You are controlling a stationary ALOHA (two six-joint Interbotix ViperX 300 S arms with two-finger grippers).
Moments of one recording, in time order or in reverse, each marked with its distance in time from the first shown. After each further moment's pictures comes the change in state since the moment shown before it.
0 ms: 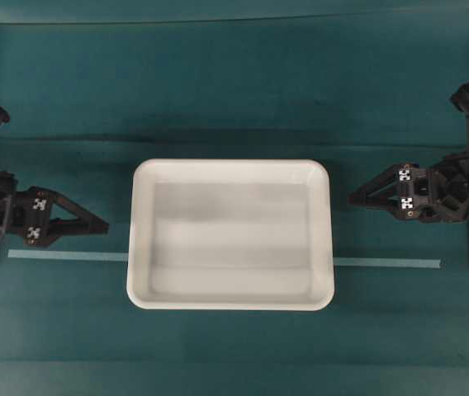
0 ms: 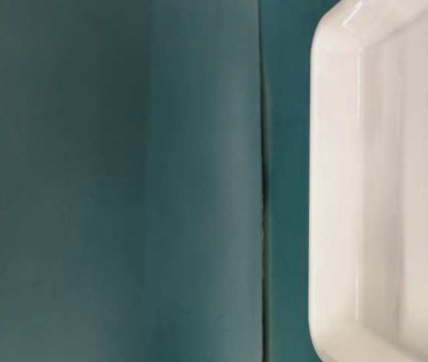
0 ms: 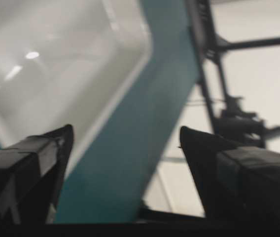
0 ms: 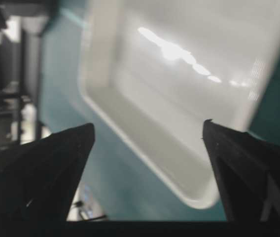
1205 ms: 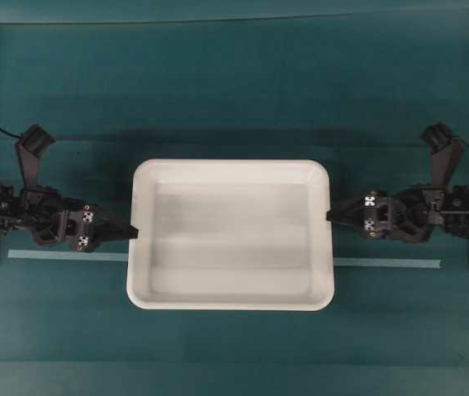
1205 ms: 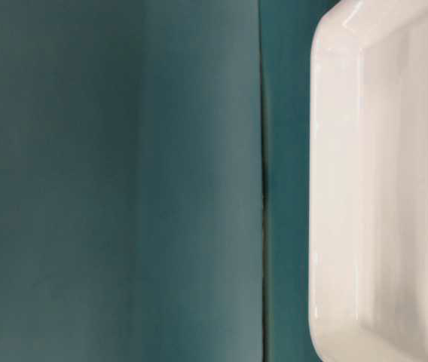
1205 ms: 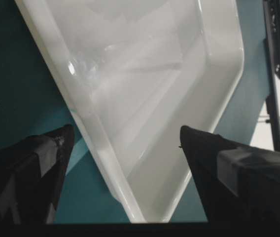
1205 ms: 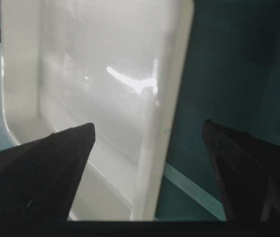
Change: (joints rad) left arm 0.044 0.537 0.077 0.002 -0.548 0.040; right arm 0.124 0.449 0.091 -0.002 -0.554 0.127
